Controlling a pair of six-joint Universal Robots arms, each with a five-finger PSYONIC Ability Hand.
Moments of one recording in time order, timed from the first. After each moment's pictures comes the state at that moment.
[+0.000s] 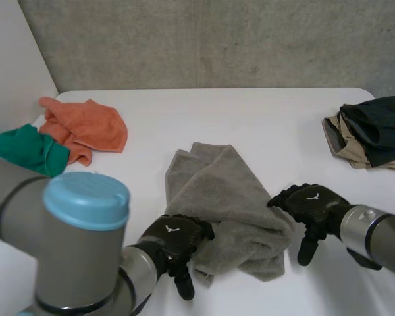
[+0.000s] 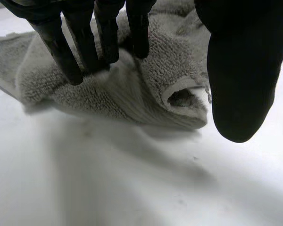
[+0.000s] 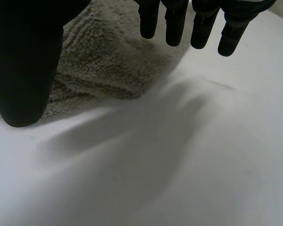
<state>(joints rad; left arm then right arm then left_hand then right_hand) 3.93 -1.97 -1.61 2.95 -1.56 3.11 1.80 -1.27 1.77 0.20 1.23 2.64 0.34 0.34 0.34 0.34 0.17 0.23 0.21 0.20 0.21 0.05</state>
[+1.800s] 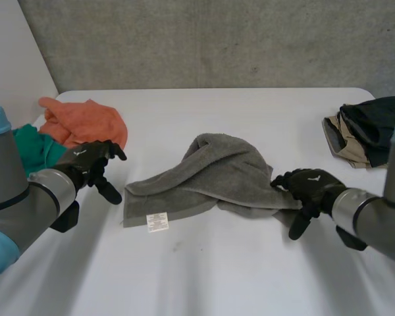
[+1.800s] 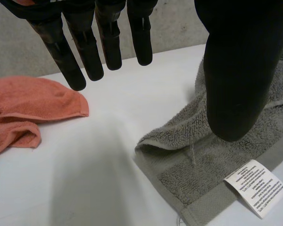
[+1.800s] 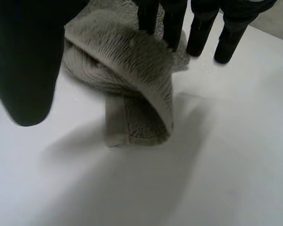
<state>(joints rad) 4.41 -1.86 -1.62 3.07 -1.49 3.11 1.82 -1.16 1.64 0.13 1.30 2.81 0.42 0.42 0.42 0.41 0.23 0.33 0.34 0.34 0.33 0.16</state>
